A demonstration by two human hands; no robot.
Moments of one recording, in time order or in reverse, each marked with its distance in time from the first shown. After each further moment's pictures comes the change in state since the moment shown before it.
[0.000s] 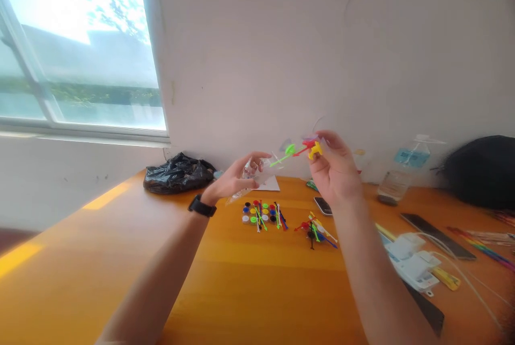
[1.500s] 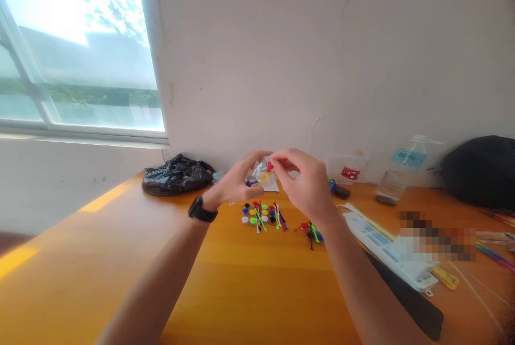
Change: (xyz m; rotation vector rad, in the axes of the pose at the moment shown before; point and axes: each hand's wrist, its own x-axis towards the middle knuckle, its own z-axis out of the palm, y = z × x) left_hand 0.005 0.015 0.014 0.401 0.032 0.212; right_hand -0.035 -0.007 0.032 -0.700 -0.250 -0.356
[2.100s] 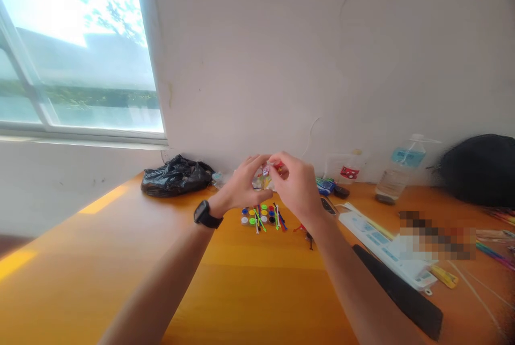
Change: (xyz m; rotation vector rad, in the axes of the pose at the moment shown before) left_hand 0.003 0.003 0.017 0.194 0.084 -0.001; right_hand -0.002 0.008 0.018 -0.126 -0.067 0.154
